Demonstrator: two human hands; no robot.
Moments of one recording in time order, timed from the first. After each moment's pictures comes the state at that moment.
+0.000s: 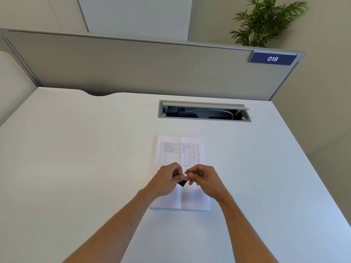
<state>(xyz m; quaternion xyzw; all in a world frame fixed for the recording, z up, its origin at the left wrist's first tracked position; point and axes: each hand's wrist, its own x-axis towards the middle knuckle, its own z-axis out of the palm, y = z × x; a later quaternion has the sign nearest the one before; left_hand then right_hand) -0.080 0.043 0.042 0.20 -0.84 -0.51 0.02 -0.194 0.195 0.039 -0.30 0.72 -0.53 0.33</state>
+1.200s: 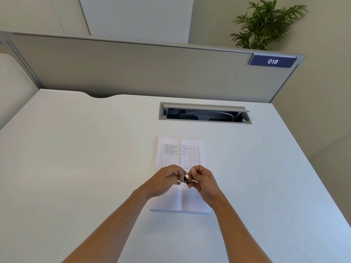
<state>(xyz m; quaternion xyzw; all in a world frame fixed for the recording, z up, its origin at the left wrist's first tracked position) -0.071 0.033 0.056 0.13 -0.78 -0.62 -0.01 -0.183 0.182 0.035 -0.10 0.60 -0.67 0.41</state>
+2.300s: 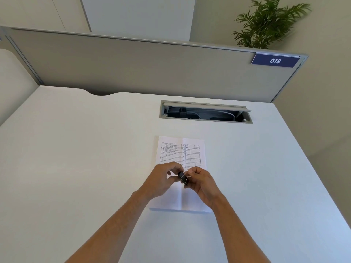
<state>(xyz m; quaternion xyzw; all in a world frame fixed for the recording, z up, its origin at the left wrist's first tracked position) -0.069 0.034 0.049 0.14 -0.84 -0.52 0.11 -0.182 0.182 0.033 -0.10 0.56 -0.68 0.47</state>
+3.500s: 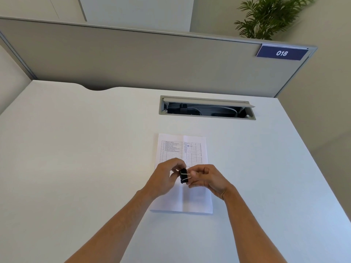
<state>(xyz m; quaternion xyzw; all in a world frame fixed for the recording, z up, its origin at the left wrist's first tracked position) -0.084 0.030 0.038 0.12 -0.84 -0.51 0.14 -0.221 0.184 0.035 -0.19 0.59 -0.58 0.52</state>
